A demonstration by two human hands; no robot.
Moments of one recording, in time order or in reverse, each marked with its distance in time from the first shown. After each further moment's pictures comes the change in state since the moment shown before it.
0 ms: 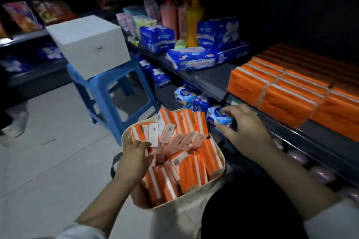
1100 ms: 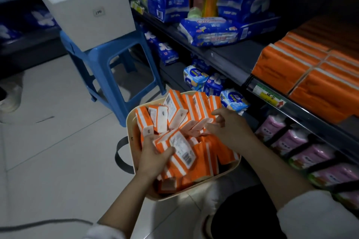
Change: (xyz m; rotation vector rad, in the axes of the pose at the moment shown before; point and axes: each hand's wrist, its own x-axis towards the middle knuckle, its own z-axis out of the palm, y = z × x) left_hand 0.002 -0.009 0.056 -0.875 -0.101 -0.366; right_hand 0.025 -0.018 0.091 0.136 -0.306 0.311
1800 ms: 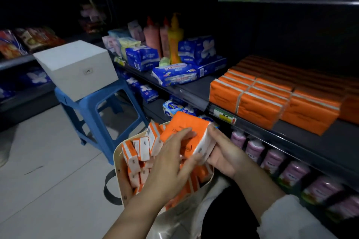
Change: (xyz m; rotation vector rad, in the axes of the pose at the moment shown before) left_hand -0.116 0.147 0.020 0.239 -0.176 0.973; right_hand -0.068 0.024 -0.054 1.511 -0.262 0.048
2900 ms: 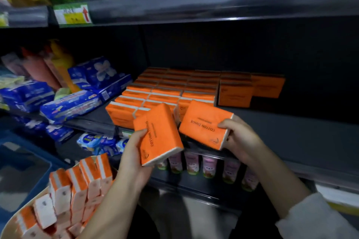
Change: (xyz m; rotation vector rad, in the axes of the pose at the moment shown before) left_hand 0.117 0.096 0.149 -1.306 -0.042 -0.904; right_hand -0.139 -0.142 -0.176 -0.093 0.576 -0.384
